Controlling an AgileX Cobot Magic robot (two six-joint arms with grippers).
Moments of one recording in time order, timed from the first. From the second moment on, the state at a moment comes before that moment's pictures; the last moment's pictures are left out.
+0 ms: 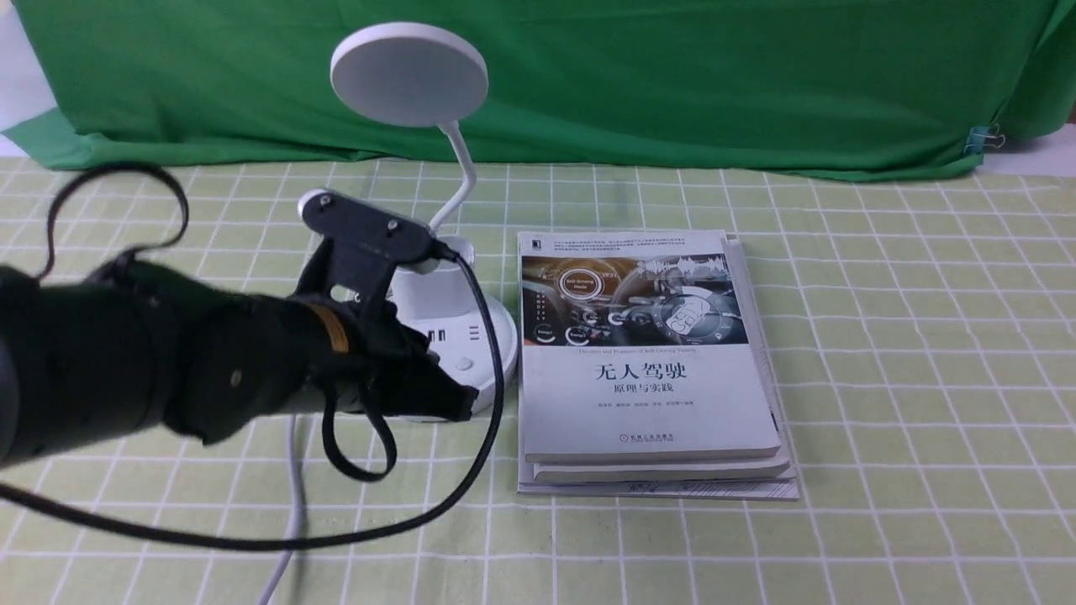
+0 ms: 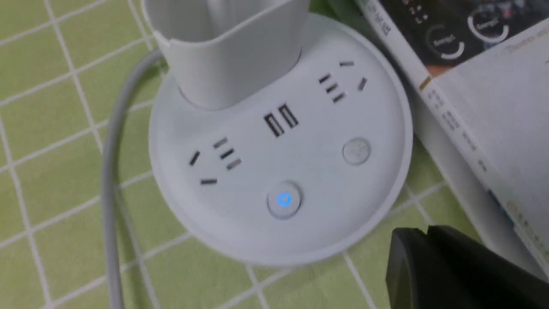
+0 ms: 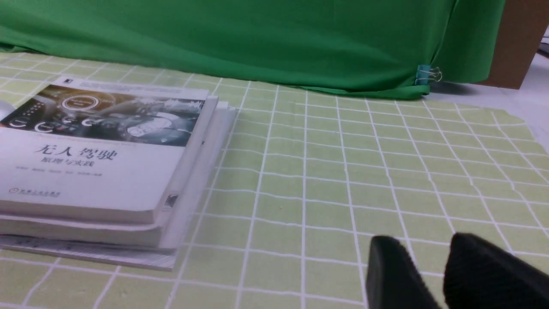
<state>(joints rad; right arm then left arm) 0.04 0.00 0.01 0.15 0.23 -0.25 -0.45 1.56 -0.78 -0.06 0.04 0.10</state>
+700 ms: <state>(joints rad) 0.04 0.00 0.01 0.15 0.23 -0.25 -0.43 1.73 -0.87 -0.17 -0.10 0.09</state>
